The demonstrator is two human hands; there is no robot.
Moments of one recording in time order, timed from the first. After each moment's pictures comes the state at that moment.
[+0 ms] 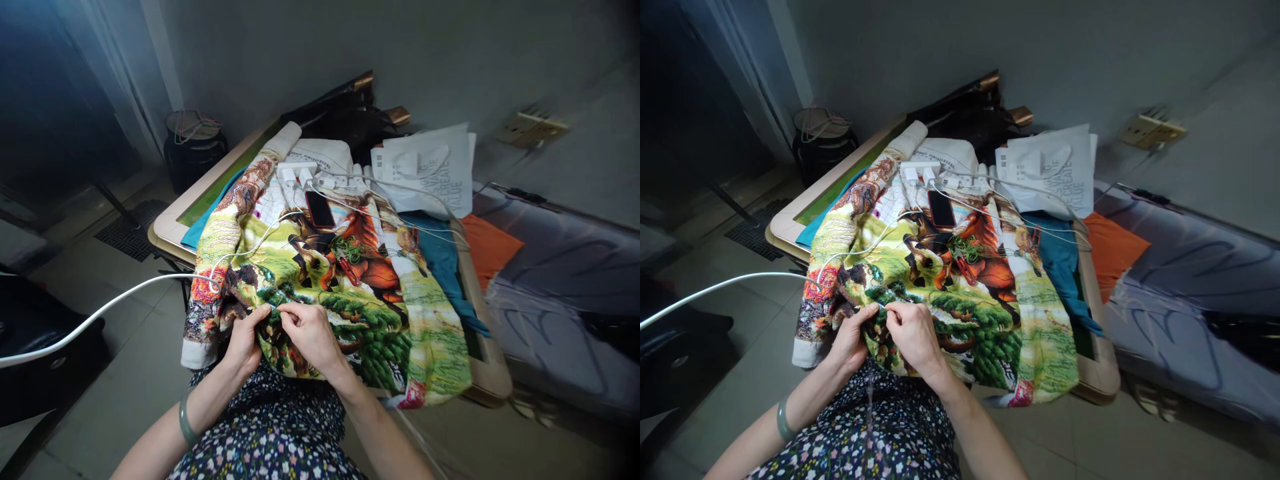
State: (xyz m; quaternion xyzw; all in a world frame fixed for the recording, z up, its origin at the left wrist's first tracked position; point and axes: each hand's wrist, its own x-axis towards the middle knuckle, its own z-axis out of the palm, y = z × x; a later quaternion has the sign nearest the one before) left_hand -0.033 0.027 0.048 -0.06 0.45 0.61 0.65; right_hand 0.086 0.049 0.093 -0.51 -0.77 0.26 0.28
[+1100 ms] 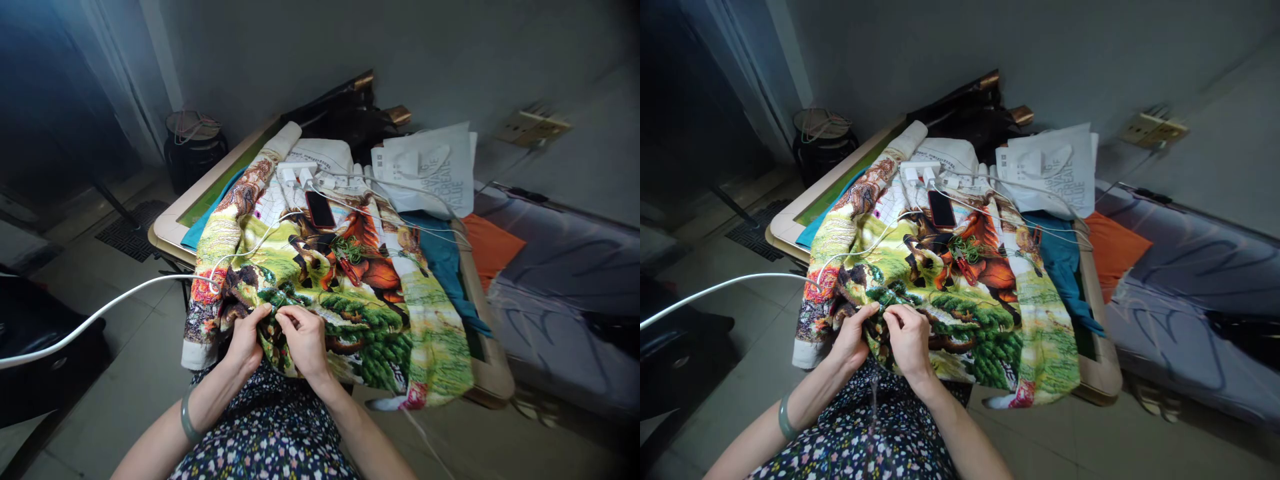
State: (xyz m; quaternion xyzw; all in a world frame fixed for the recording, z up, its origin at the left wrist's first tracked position) left_hand -0.031 0.031 0.048 -0.04 0.48 0.61 0.63; right_hand 0.076 0.035 0.060 -0.54 -0.68 0.30 0.39
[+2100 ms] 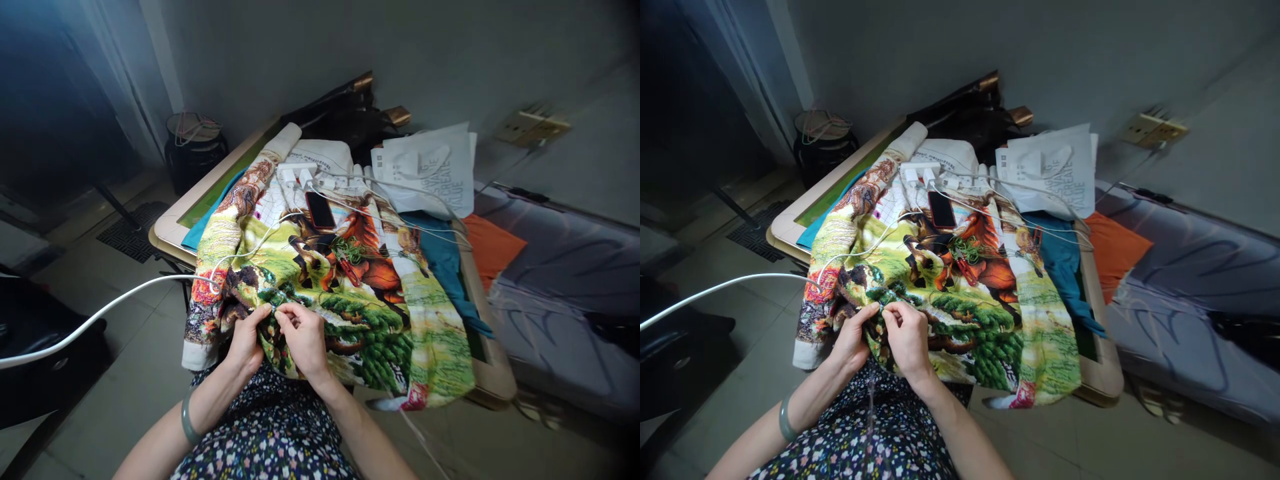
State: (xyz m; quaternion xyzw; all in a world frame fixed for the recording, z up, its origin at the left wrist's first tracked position) left_hand -0.030 0.030 0.050 -0.07 0.45 0.61 0.65; right_hand 0.074 0.037 0.058 -0.55 -0.64 0.36 0.41
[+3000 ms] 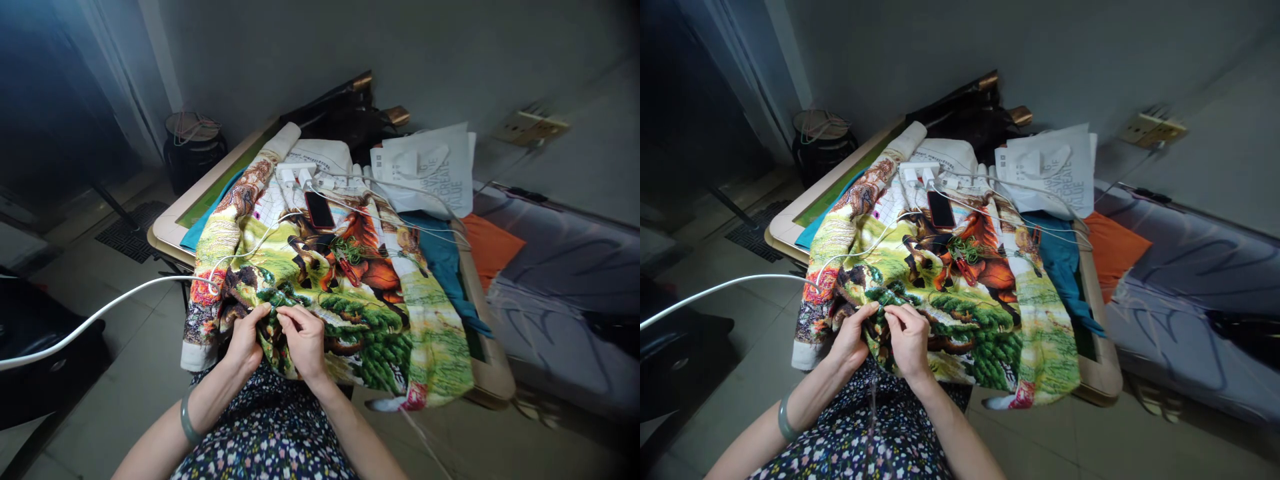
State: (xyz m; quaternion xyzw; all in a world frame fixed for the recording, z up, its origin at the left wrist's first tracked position) left_hand -0.029 0.034 0.053 -0.08 0.46 0.61 0.64; right_hand 0.077 0.033 0.048 -0.50 -0.65 0.33 0.46
